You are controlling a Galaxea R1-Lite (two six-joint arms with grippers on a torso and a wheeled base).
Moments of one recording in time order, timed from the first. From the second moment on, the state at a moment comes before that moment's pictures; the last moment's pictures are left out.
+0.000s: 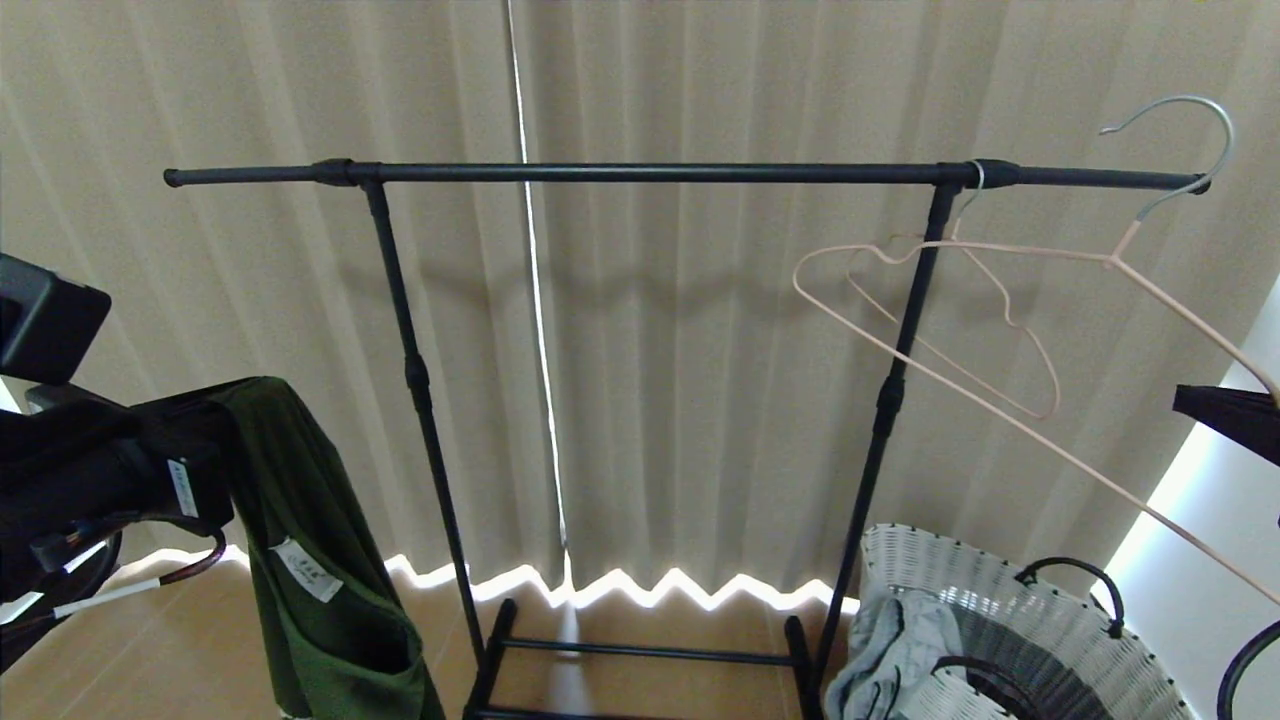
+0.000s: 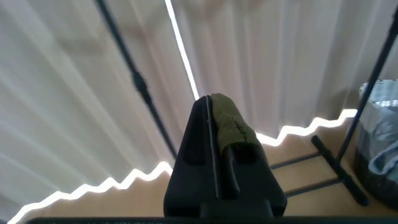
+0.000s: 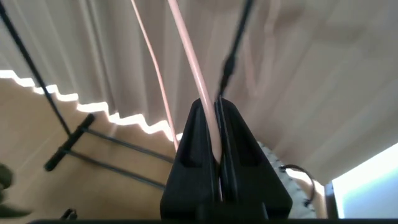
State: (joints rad) left arm -0.16 1.18 -0.52 -0.54 -0.07 0.23; right arm 0.05 1.04 -0.68 -0.11 0.13 -0.11
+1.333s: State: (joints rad) left arm -0.34 1.62 -1.00 -0.52 0.32 0.11; right arm 0.81 1.35 -0.74 -0.27 0.01 0.25
